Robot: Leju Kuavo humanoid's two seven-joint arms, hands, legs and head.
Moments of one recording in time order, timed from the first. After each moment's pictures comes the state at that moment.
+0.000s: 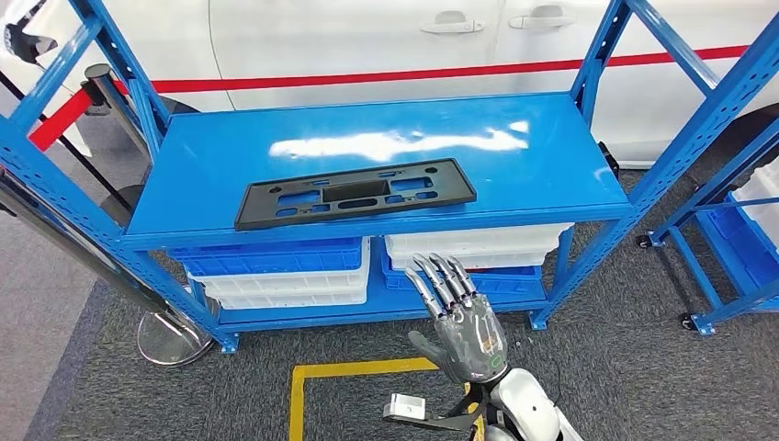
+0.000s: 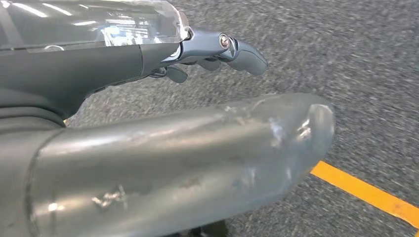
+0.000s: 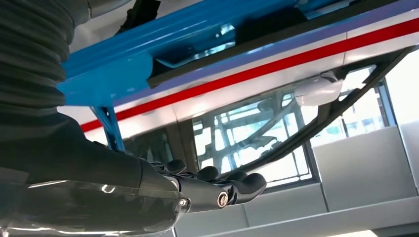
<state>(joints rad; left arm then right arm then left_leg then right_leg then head) -0.01 -0.17 0.41 -0.24 -0.01 0.45 -0.48 -0.04 -0.13 0.54 -1.62 1.27 -0.55 -0.10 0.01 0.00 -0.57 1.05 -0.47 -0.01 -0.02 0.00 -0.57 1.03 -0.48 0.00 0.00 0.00</state>
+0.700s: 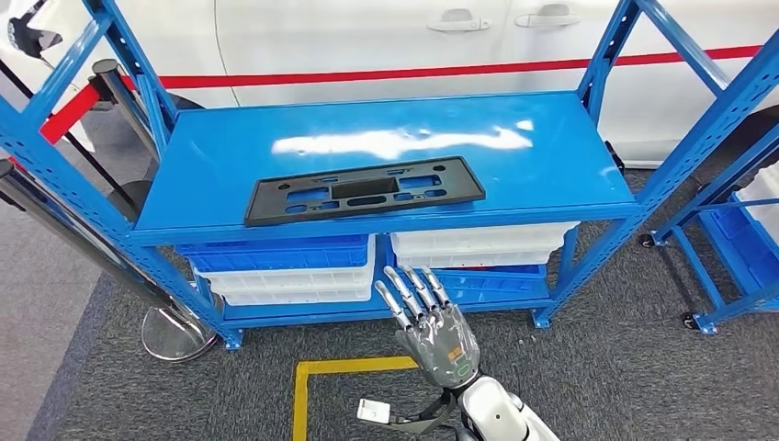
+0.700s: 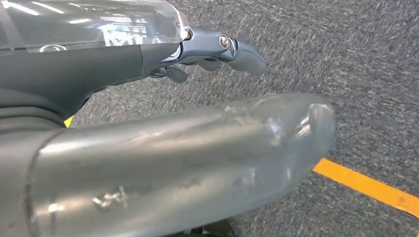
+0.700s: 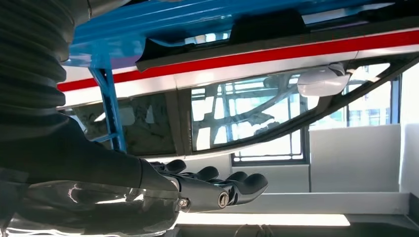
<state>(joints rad) -0.01 -0.17 0.41 -0.24 -0.06 0.43 -0.46 -0.10 -0.06 0.59 -1.43 1.57 -0.69 0.05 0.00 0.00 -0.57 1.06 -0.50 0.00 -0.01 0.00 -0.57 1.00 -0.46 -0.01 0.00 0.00</state>
